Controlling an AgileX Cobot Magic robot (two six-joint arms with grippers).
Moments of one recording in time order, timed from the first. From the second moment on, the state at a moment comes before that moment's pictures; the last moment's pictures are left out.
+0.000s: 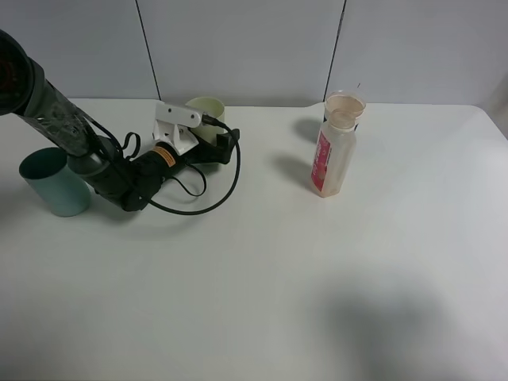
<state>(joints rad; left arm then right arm) -0.37 2.42 -1.02 0.16 -1.21 -0.16 0.03 0.00 -0.49 -0.04 1.07 -0.02</state>
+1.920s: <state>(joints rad) -0.36 2.13 -1.07 0.44 -0.89 -0.34 0.03 0.00 -0.49 -0.04 1.07 -0.02</state>
